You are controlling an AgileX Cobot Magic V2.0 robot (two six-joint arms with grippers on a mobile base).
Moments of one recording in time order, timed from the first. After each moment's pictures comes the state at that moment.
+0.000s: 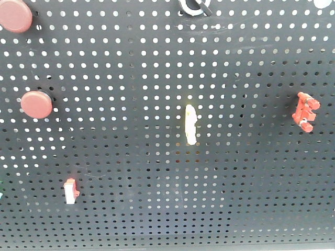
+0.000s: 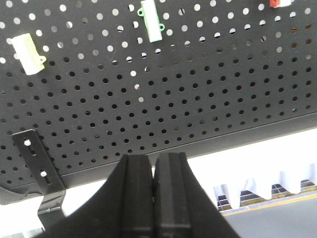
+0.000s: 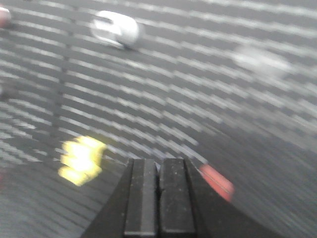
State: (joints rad) left arm -0.04 -0.01 0.03 -0.06 0.10 0.28; right arm 0.40 0.52 -0.85 -0.25 0.29 0.04
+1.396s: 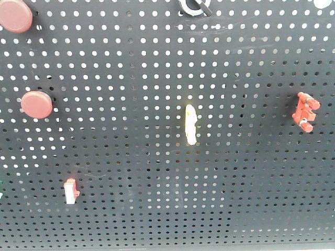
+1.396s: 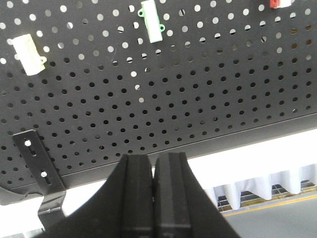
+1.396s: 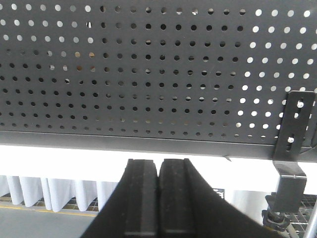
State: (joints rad) left arm -0.04 -0.01 0.03 -0.06 0.10 0.28; right arm 0.09 -0.01 0.03 -0.03 0.13 -0.01
